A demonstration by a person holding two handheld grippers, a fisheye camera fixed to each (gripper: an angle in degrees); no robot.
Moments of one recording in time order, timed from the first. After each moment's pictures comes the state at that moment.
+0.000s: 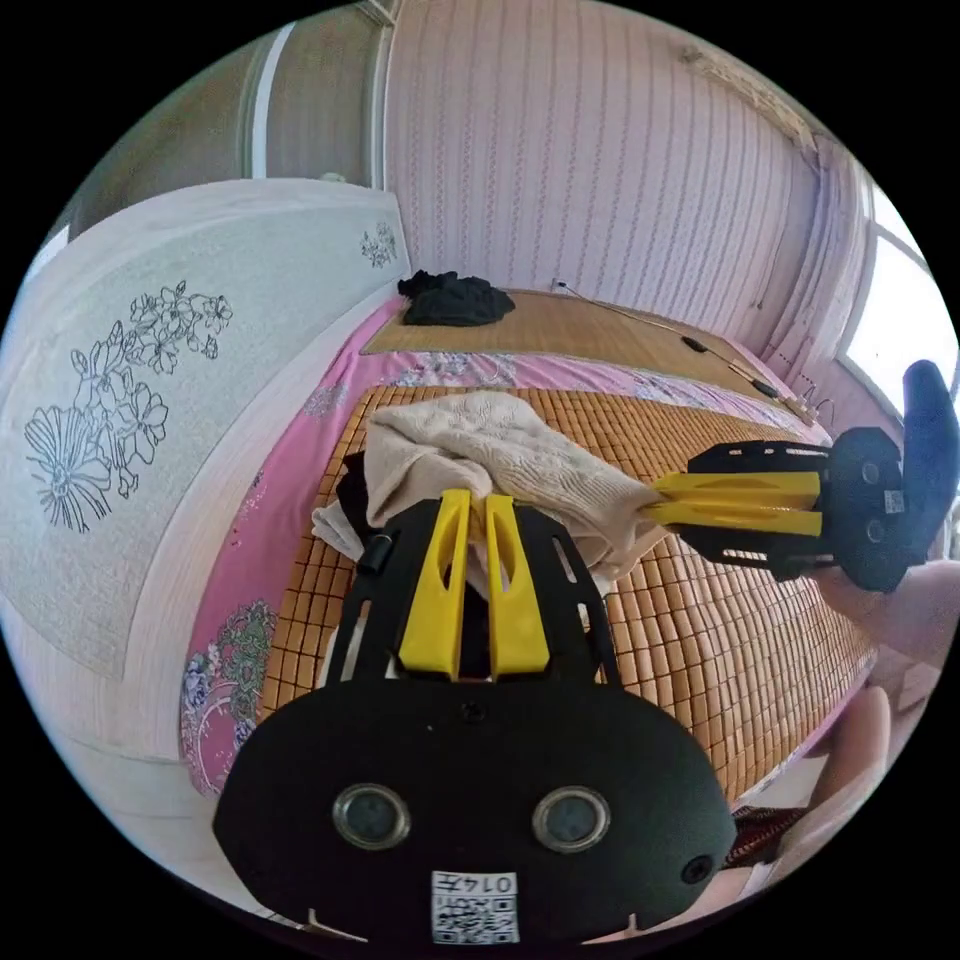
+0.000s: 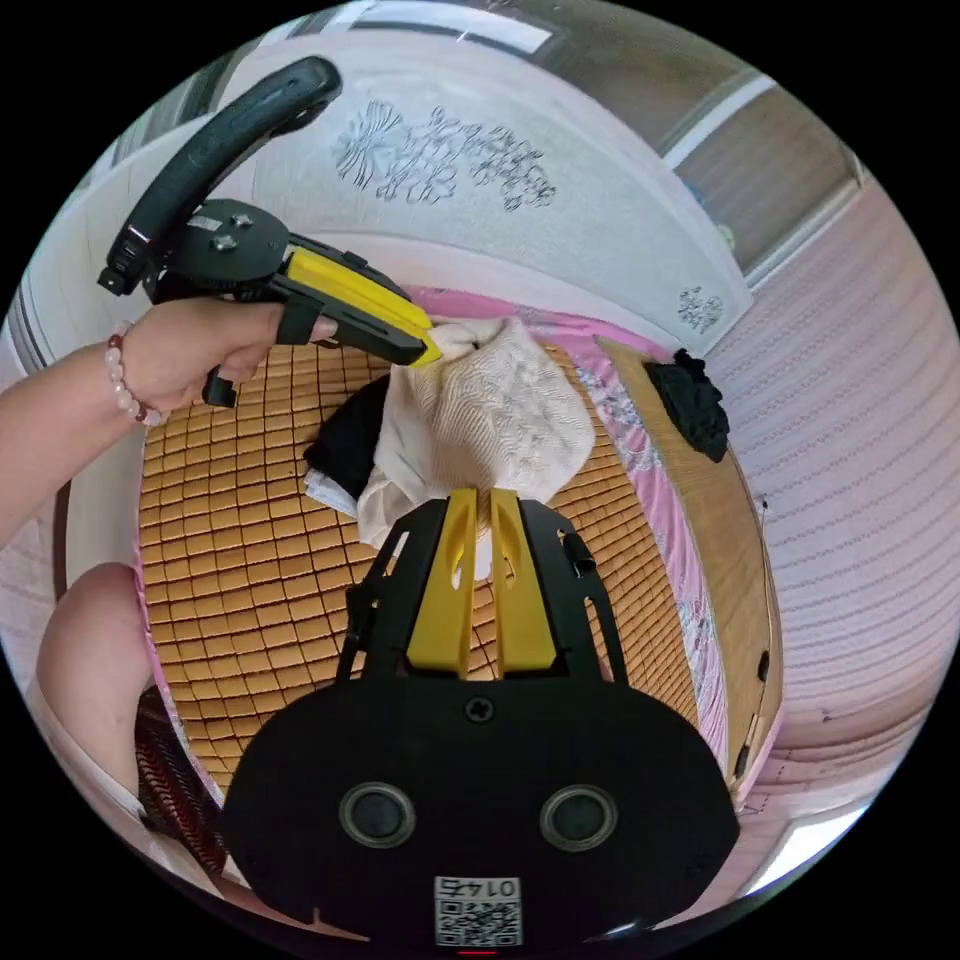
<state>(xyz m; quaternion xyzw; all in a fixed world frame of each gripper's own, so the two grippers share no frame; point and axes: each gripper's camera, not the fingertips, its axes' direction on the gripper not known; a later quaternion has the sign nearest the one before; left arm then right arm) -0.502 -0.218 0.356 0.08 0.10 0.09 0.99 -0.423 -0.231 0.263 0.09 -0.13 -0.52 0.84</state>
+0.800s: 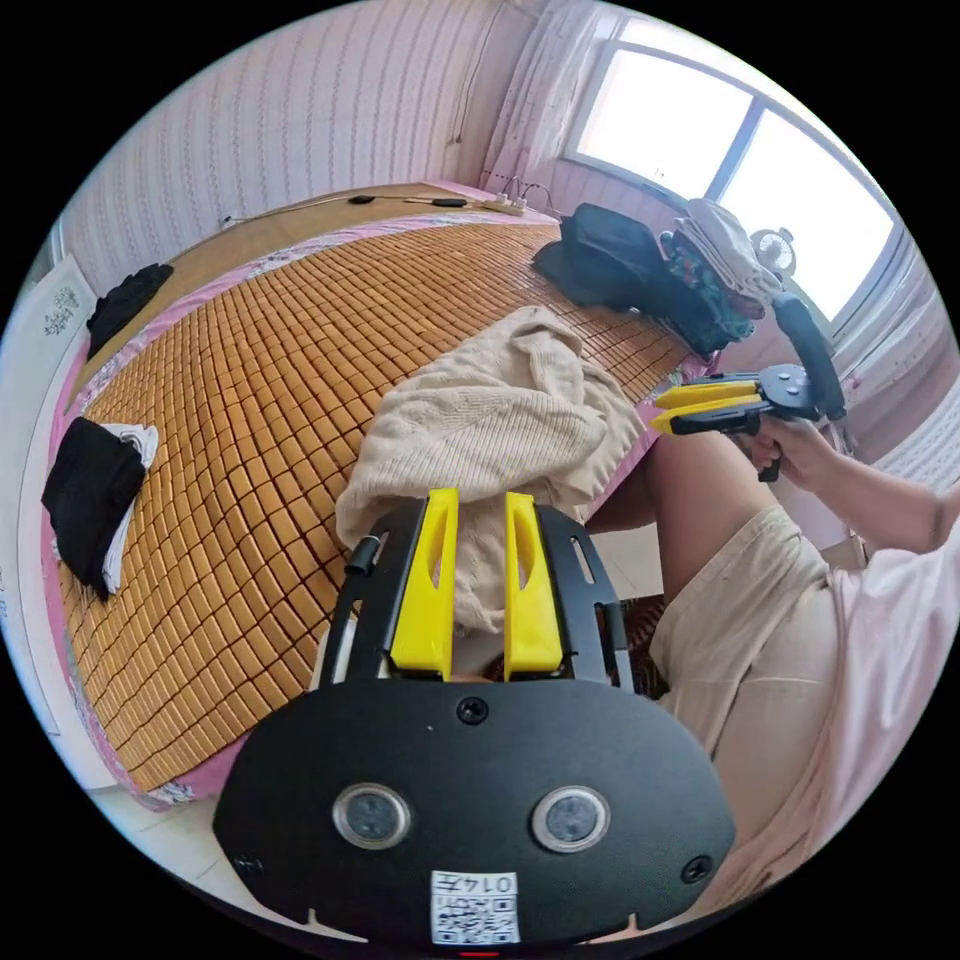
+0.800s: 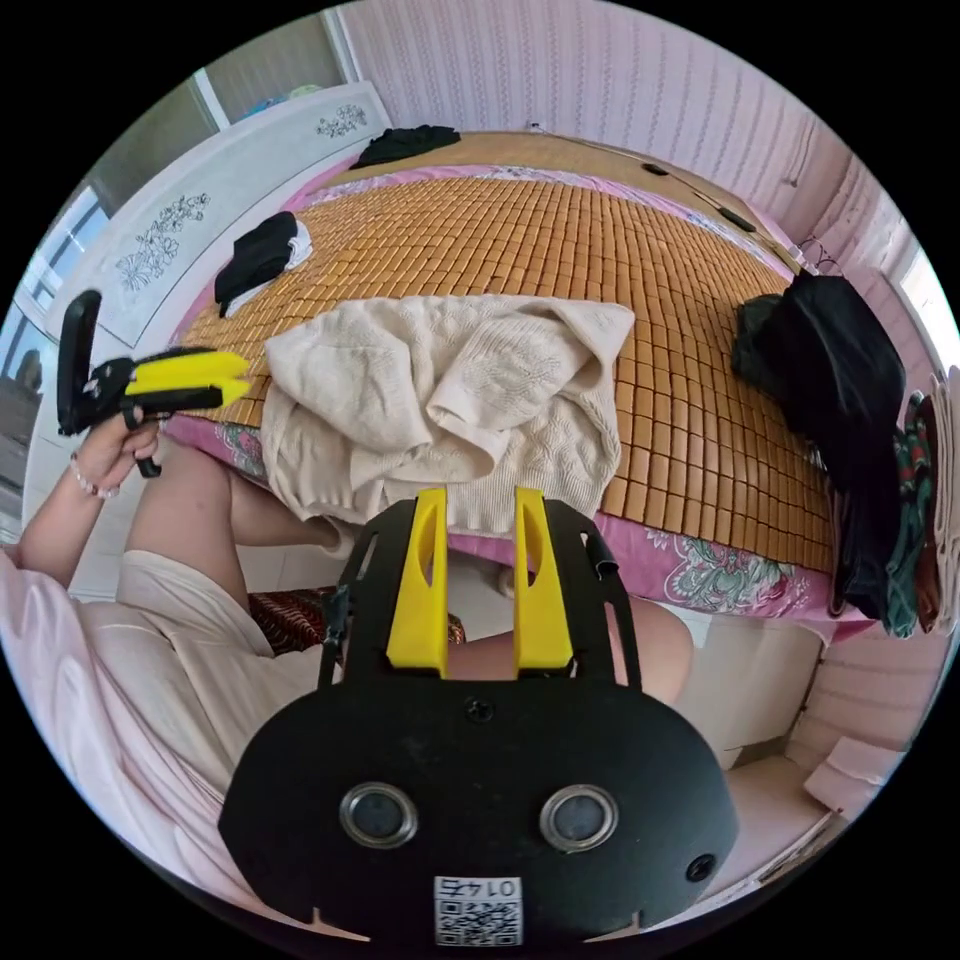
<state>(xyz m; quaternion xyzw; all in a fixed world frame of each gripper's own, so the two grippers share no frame) -0.160 0.028 0.270 -0.07 0.29 0.34 0.89 0.132 0.035 0.260 -0.12 -0.11 -0.09 0.98</state>
